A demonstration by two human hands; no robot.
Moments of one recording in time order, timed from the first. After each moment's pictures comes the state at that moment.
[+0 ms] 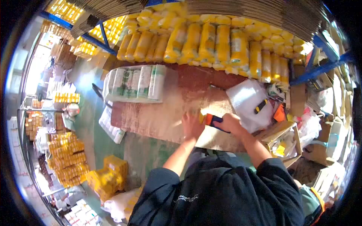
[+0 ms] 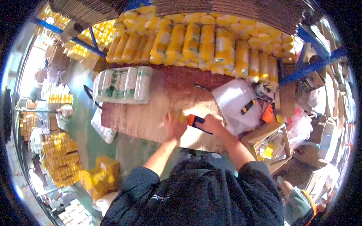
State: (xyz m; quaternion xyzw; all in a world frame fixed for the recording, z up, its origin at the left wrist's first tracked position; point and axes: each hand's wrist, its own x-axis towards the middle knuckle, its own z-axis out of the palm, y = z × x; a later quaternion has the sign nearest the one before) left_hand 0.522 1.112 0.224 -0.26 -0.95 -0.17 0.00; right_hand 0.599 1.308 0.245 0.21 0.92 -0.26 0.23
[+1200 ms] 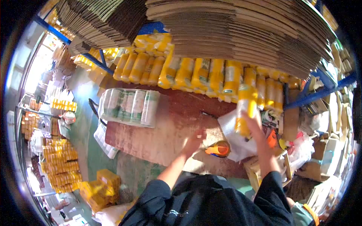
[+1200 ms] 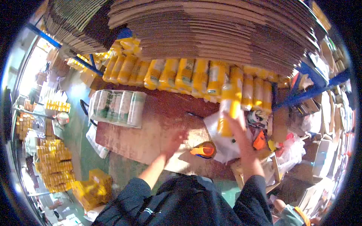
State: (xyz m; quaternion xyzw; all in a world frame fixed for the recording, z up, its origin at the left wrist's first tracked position) left_hand 0.475 1.173 0.202 -0.07 -0.60 -0.67 -0.44; right_hand 0.560 1.493 0.298 0.41 0.65 -0.63 -0.08
